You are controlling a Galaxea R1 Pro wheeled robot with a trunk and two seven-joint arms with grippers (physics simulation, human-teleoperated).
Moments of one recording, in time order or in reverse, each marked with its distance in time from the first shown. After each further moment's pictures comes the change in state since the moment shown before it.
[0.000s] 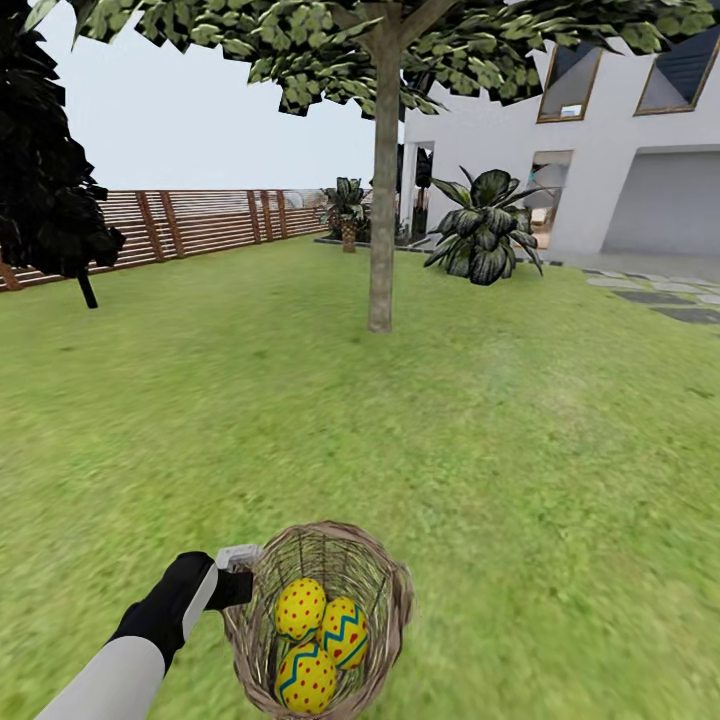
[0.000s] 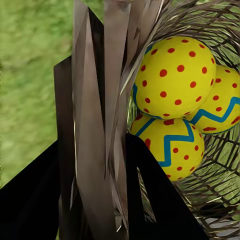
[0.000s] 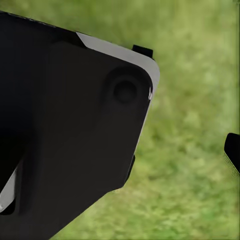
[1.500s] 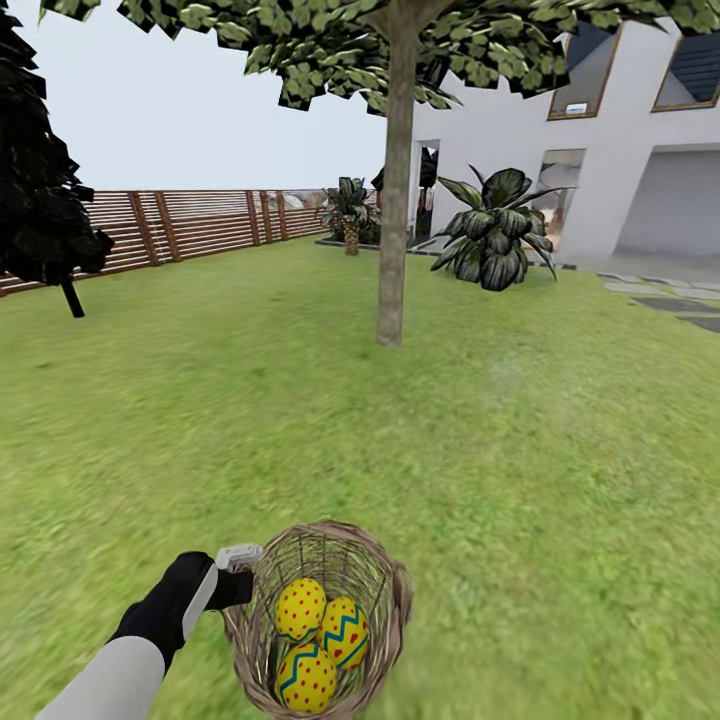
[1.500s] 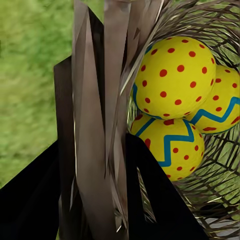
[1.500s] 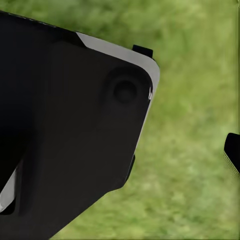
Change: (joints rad) left arm 0.000 0.000 0.000 0.000 0.000 0.000 -0.001; right arm 0.000 0.000 0.000 0.000 0.000 0.000 0.000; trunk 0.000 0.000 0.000
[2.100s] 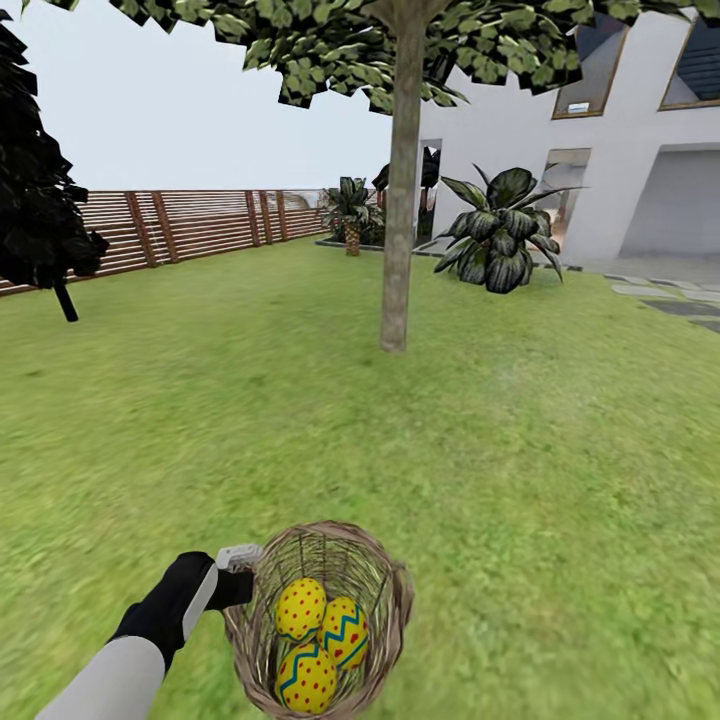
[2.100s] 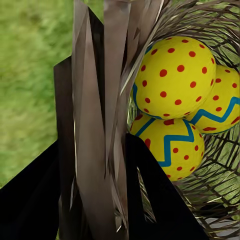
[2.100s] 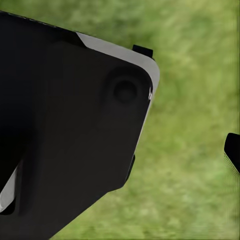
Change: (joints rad) left arm 0.000 -0.001 0.000 0.000 -0.001 0.000 -0.001; right arm 0.000 0.000 0.000 0.000 0.000 0.000 0.000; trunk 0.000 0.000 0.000
